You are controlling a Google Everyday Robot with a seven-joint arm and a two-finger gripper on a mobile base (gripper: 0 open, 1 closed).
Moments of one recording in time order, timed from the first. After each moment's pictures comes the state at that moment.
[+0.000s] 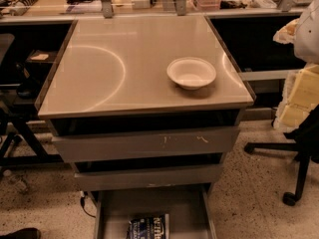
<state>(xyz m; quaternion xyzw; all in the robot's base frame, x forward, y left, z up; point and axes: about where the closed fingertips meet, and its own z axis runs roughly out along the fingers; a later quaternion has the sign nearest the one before) 0.439 -0.215 0.982 -0.60 0.78 -0.04 0.17</state>
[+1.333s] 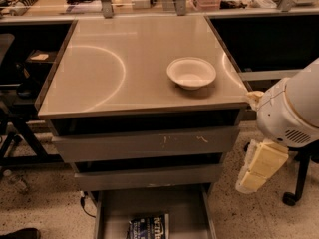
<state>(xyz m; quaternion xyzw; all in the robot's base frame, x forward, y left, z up) 0.390 -0.168 0.879 -0.60 0.78 0.03 0.19</state>
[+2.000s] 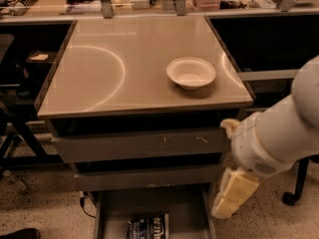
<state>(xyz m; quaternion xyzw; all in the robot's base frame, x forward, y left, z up) 0.369 -0.132 0.823 -0.60 0.77 0.07 0.19</state>
